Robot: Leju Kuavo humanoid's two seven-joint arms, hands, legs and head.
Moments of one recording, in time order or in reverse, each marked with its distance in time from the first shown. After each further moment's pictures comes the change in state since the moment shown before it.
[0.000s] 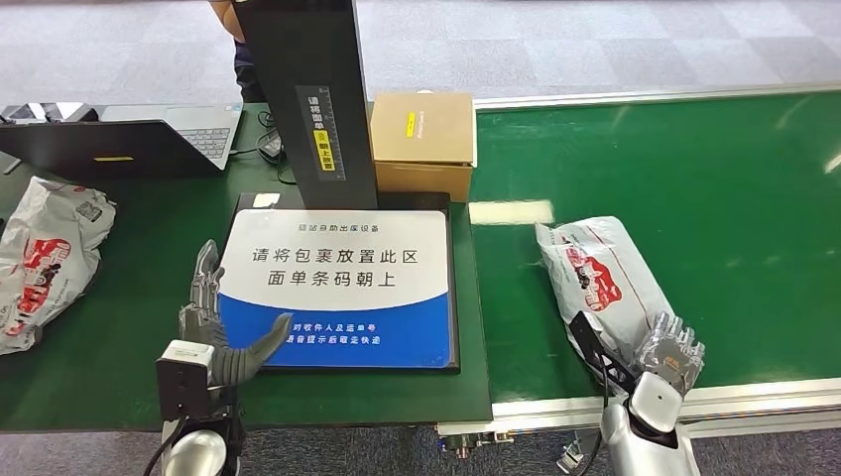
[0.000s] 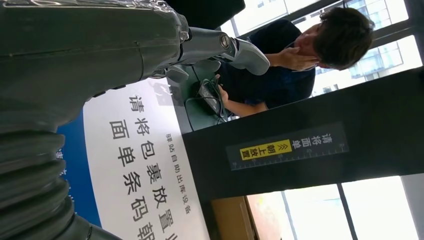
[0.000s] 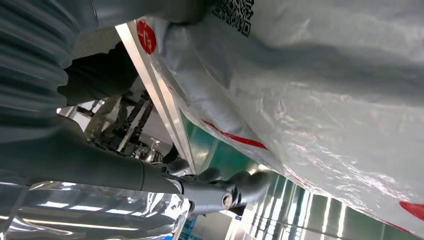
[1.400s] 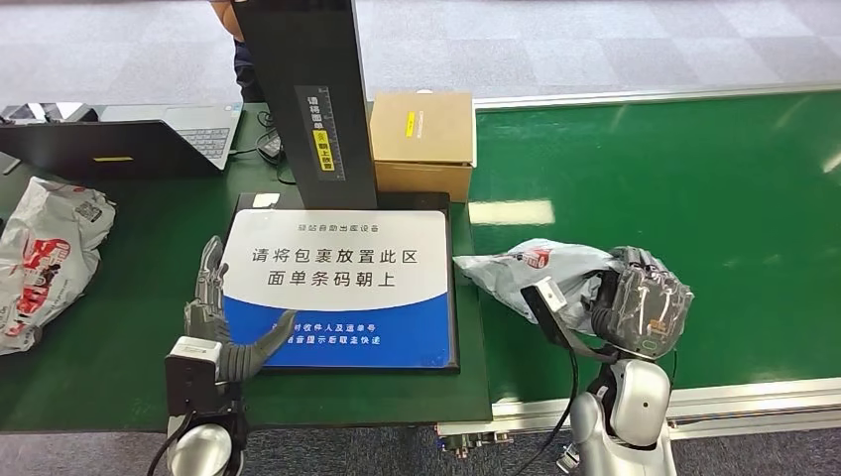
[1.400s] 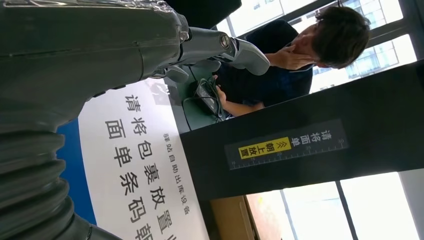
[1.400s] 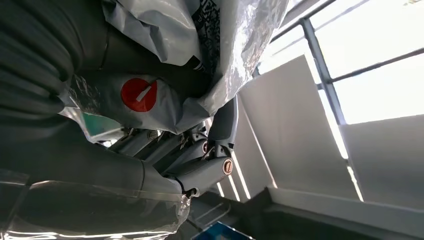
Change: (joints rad) left arm -0.019 -0.006 0.002 0.034 -0.017 0.010 -0.025; right arm 0.102 0.156 0.178 -0.493 -0.002 -0.428 -0.387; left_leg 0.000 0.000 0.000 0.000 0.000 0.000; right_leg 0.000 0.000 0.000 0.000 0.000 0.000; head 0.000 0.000
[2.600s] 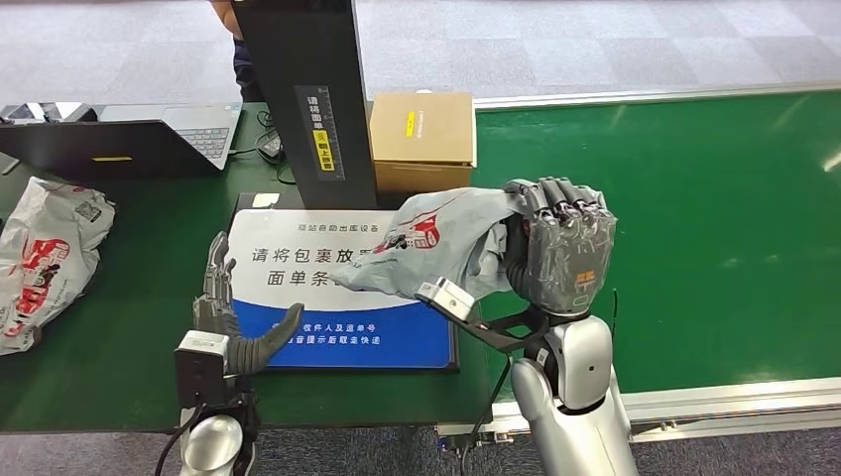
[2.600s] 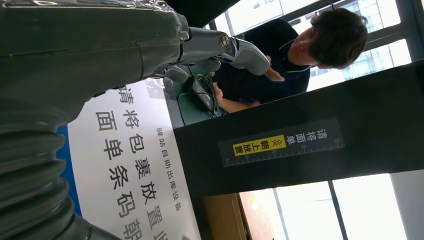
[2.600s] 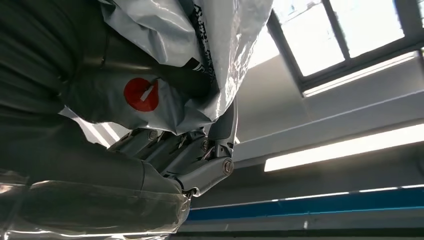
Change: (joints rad) left arm -0.043 0.000 -0.029 0.066 0.042 0.046 -0.029; right arm -0.166 -0.010 0.388 -0.119 -0.084 -0.001 -0.131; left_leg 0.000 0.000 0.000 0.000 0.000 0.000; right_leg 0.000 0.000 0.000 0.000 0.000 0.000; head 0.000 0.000
